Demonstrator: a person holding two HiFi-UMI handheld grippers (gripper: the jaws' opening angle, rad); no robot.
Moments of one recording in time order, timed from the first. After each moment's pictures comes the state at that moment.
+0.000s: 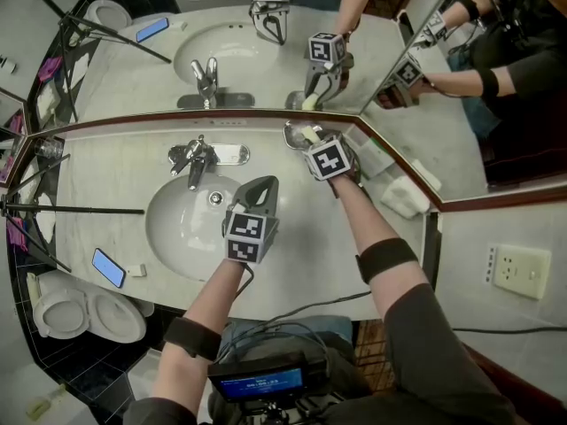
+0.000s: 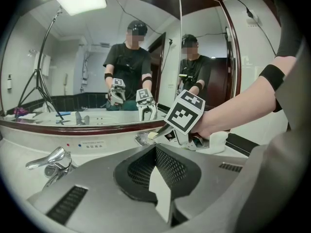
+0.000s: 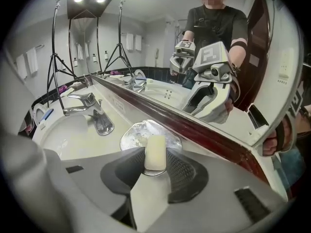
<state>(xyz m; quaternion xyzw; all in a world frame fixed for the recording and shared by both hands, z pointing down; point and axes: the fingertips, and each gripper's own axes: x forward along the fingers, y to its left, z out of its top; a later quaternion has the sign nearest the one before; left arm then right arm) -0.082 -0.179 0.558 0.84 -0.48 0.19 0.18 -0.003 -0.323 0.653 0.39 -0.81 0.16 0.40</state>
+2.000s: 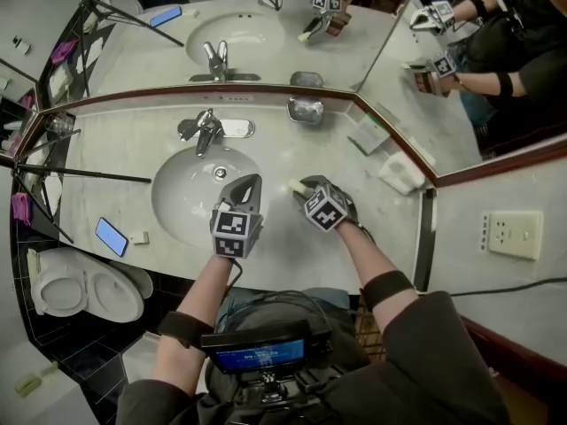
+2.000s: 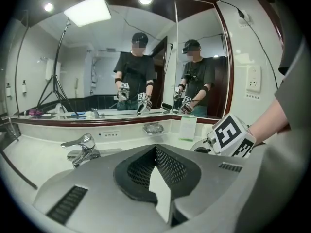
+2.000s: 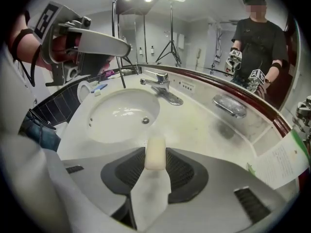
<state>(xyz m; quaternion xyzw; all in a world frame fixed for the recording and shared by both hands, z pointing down) -0.118 -0.089 0.549 0.81 -0.52 0.20 0.17 -0.031 -0.088 0.690 0.20 -0.87 0.12 0.44</state>
